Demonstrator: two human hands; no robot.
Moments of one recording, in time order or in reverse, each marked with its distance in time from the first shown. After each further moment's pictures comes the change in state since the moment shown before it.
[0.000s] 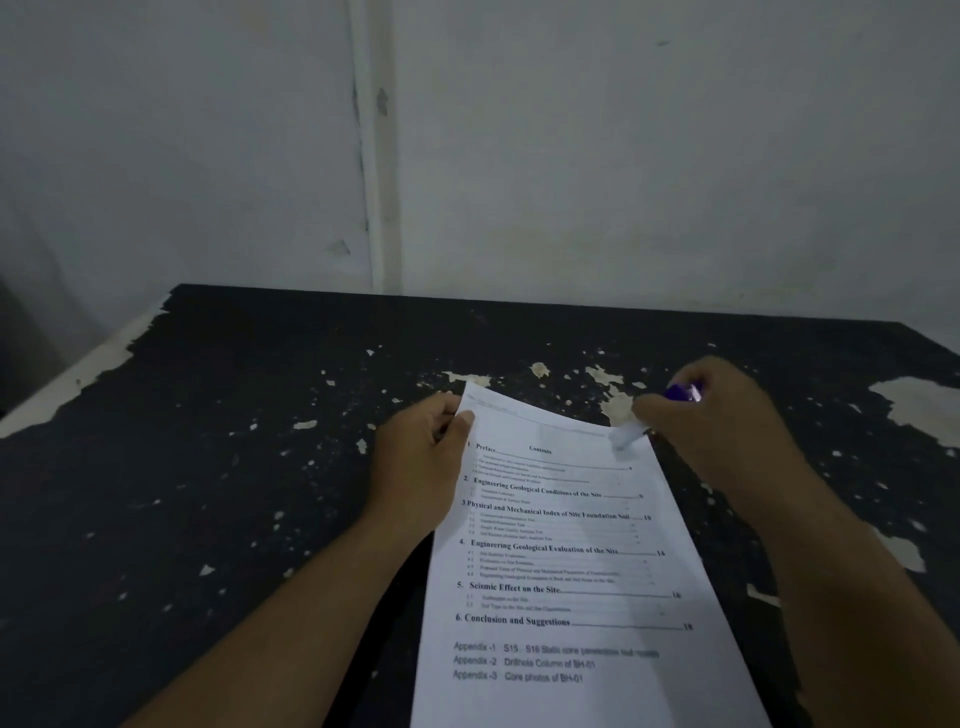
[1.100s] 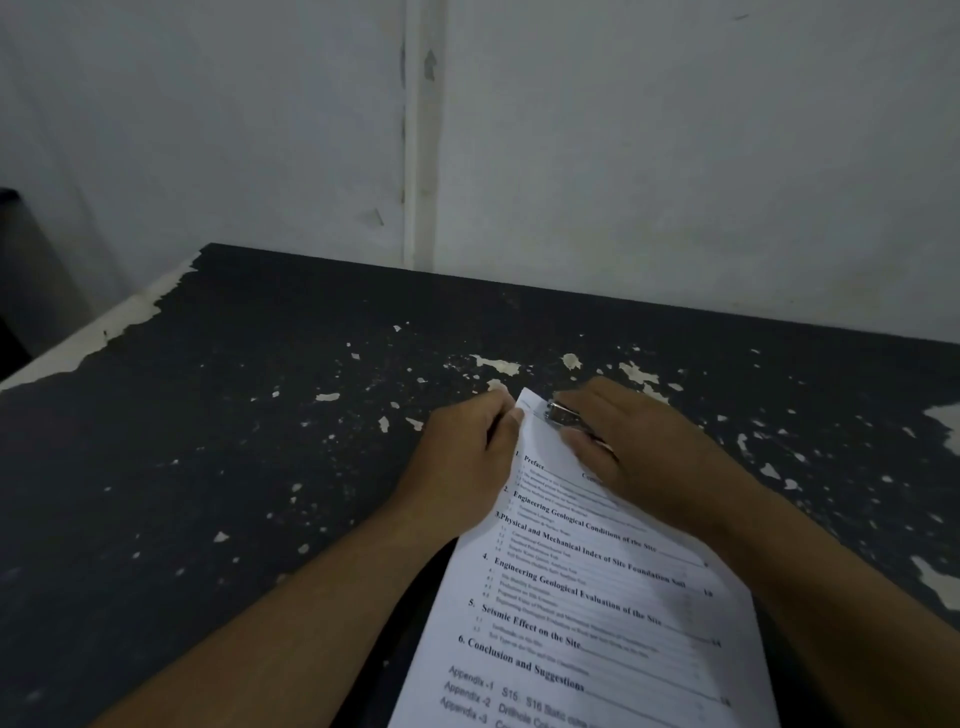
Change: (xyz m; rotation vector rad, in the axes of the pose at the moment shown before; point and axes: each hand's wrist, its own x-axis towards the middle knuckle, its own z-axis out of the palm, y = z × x) left_hand 0.000 -0.008 0.008 0.179 -0.090 0.156; right_hand 0.007 0.000 0.056 -0.584 -0.357 -0.912
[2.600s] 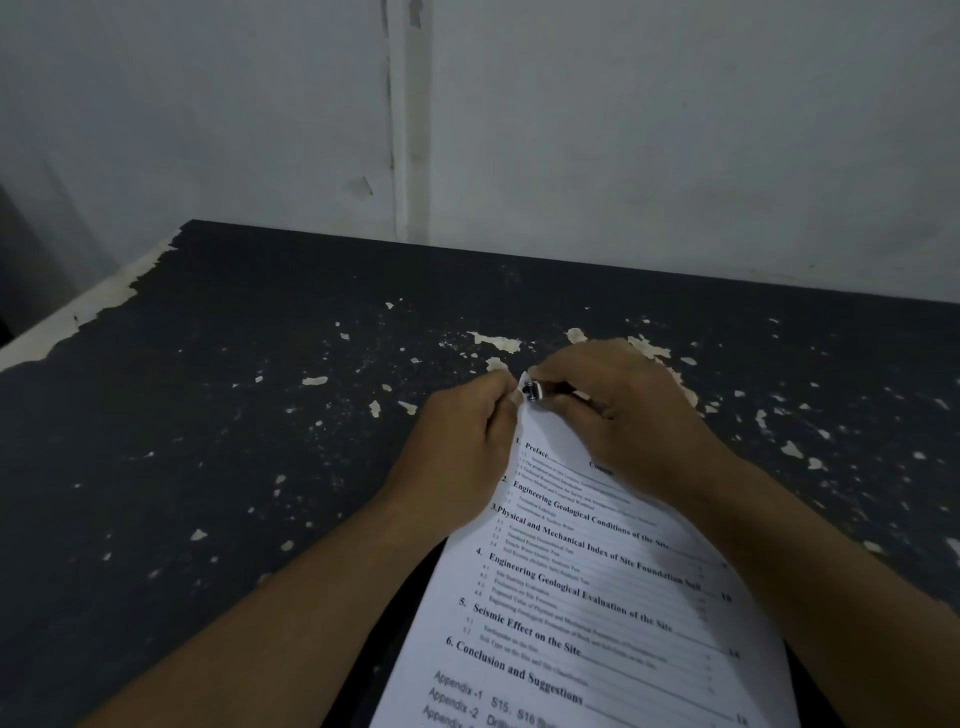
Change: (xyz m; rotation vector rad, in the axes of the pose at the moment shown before) left_hand 0.002 -0.005 0.003 0.015 -0.026 0.053; right_hand 0.020 0.000 0.017 0.196 0.232 -0.051
